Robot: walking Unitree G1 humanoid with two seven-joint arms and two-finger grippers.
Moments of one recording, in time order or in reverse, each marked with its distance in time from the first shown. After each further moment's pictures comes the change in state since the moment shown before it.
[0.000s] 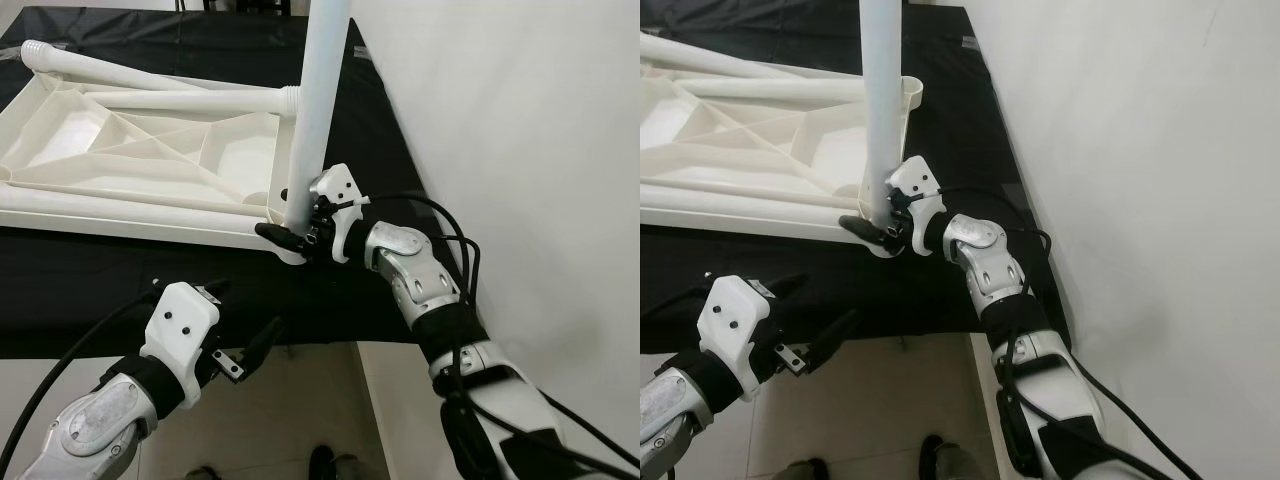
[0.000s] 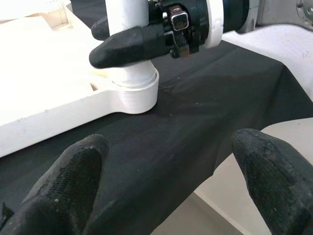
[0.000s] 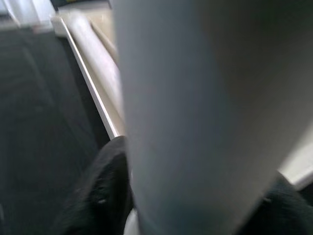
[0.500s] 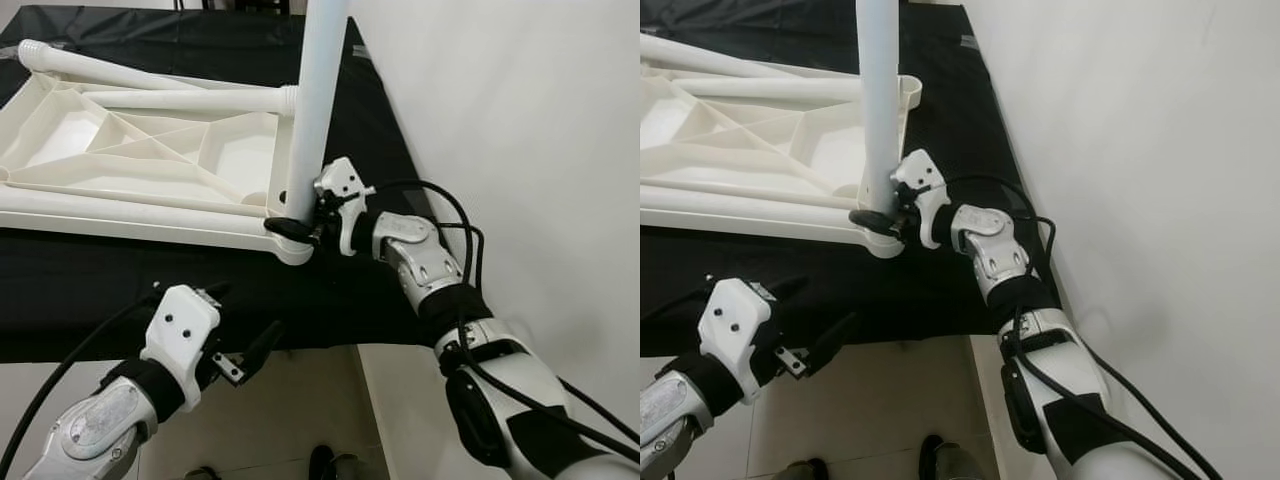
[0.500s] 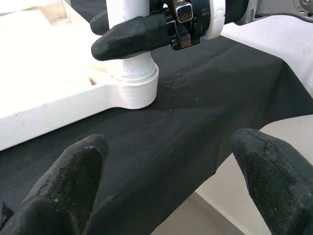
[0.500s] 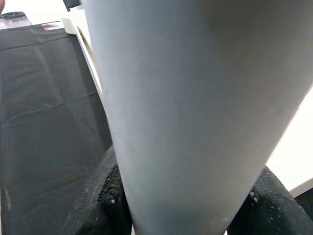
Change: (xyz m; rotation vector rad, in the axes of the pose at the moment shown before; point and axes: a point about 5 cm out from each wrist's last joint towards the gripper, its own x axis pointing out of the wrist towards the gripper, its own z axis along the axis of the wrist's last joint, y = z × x) left arm -0.001 -0.001 -0.002 -0.007 0.011 -0.002; right arm -0.006 -0.008 -0.002 -0.007 0.012 0.010
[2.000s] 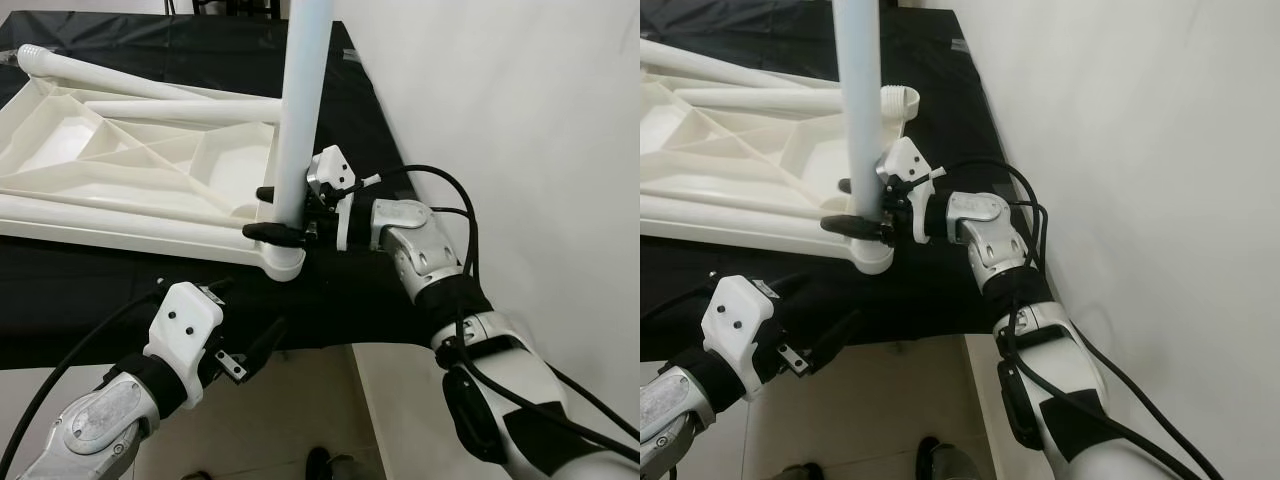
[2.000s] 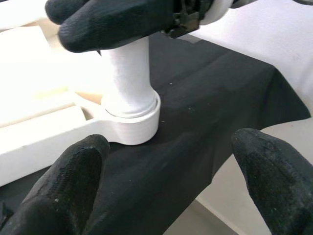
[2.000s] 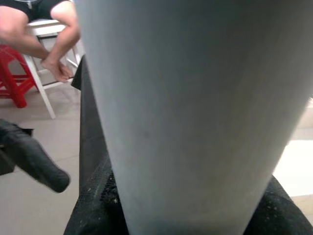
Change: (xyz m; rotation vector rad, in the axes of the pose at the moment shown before) left arm 0.004 0.000 0.003 0.007 -0.015 -0.008; right arm 0.008 0.017 0.032 -0.012 -0.116 0.318
